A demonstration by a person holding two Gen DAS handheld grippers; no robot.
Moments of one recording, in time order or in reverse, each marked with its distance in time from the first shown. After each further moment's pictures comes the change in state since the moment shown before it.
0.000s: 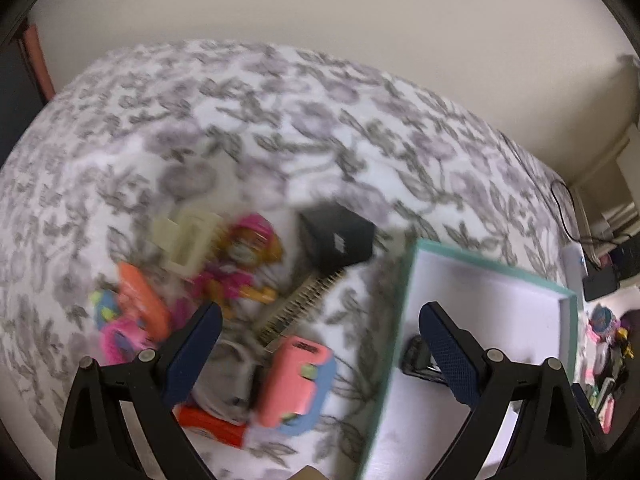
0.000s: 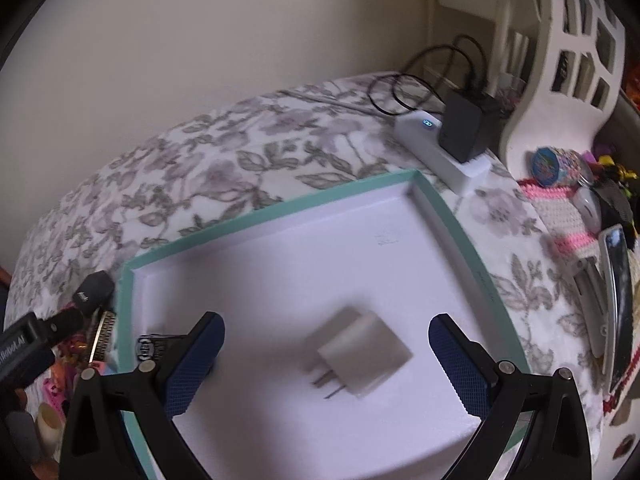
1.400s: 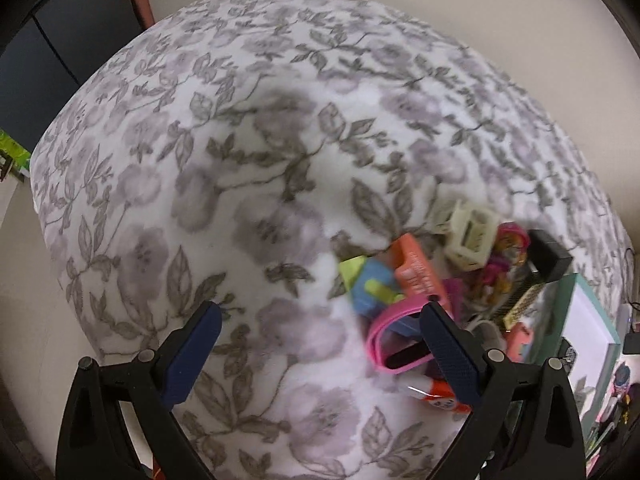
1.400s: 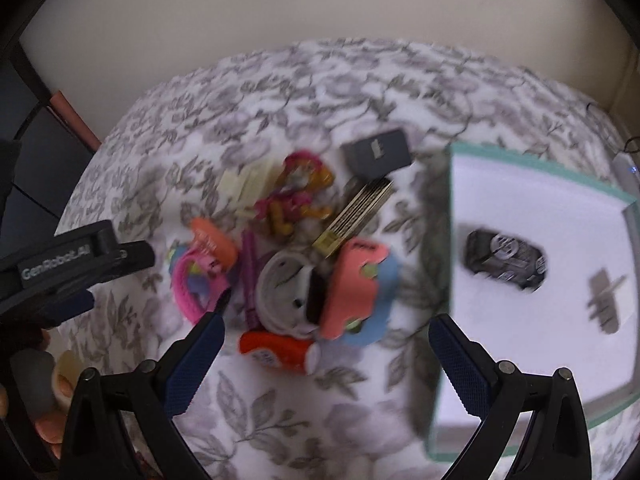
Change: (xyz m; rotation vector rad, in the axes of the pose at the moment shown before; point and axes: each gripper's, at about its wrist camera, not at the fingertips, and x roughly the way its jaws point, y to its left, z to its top) left arm -0.022 0.183 -0.016 -0.266 0.145 0.207; right arm -0.014 0.211 -0.090 -0.354 0.232 0.285
